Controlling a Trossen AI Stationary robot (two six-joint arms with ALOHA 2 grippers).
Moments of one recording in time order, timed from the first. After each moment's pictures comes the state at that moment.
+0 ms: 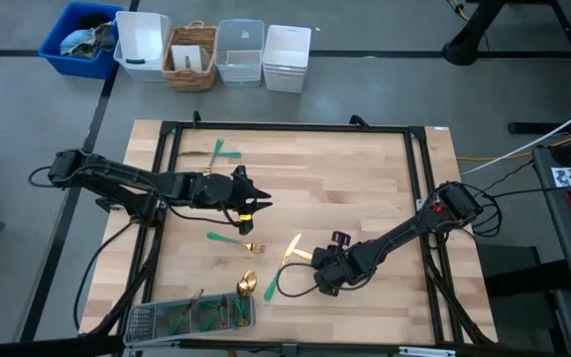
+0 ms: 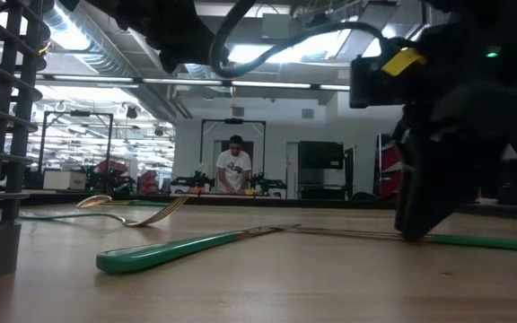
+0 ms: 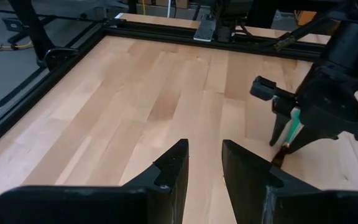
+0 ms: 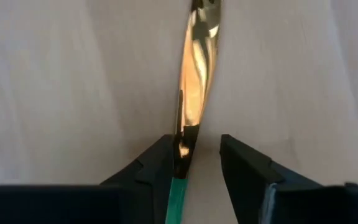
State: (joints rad) left arm -0.10 1.22 0.79 -0.02 -0.28 -0.15; right arm 0.50 1.90 1.16 -0.60 0.30 0.72
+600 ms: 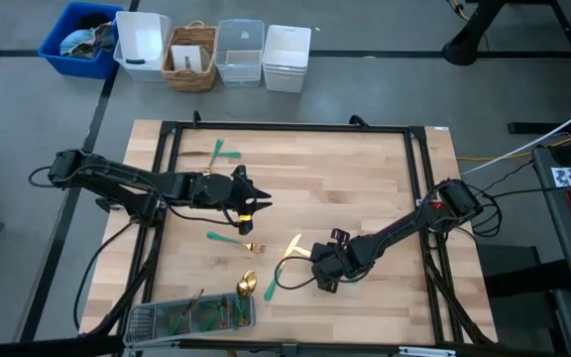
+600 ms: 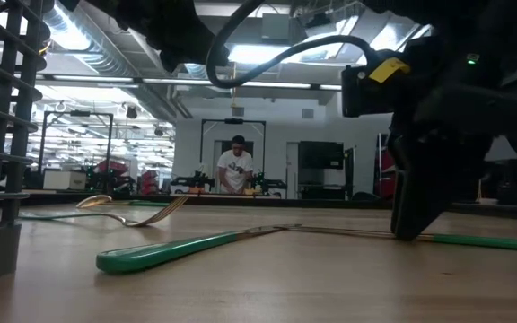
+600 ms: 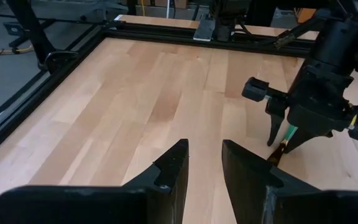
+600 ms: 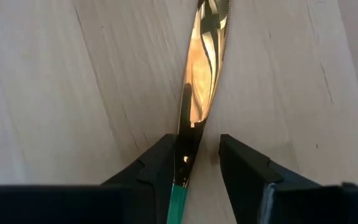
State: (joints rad) left arm -0.10 1.22 0.79 -0.02 -0.28 -0.13; right arm 0.45 1.90 1.13 -0.57 0.22 0.71
